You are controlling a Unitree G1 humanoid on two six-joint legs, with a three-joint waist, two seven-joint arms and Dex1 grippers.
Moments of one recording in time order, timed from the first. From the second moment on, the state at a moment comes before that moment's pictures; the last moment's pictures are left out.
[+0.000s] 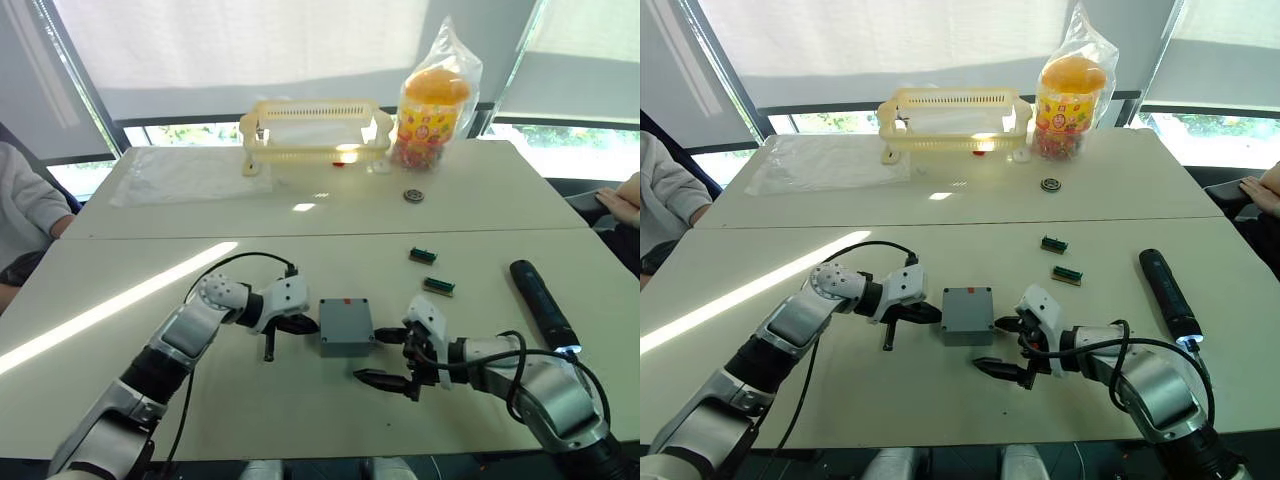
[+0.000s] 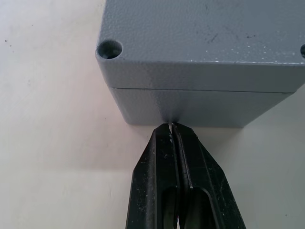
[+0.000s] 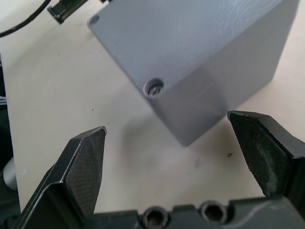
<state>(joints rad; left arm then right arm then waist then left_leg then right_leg) -0.59 0.54 -0.39 0.08 -0.05 0.34 -1.20 -0.13 -0.68 0.13 -0.44 0.44 0.76 0.84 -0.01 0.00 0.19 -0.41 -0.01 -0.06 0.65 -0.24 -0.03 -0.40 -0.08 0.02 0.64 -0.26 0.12</state>
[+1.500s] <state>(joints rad) -0.62 0.68 -0.09 -0.36 -0.49 0.88 -1.00 -0.68 -0.54 -0.06 0.62 0.17 0.24 0.61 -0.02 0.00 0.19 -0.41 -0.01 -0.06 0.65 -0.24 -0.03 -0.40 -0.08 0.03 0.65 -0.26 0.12</state>
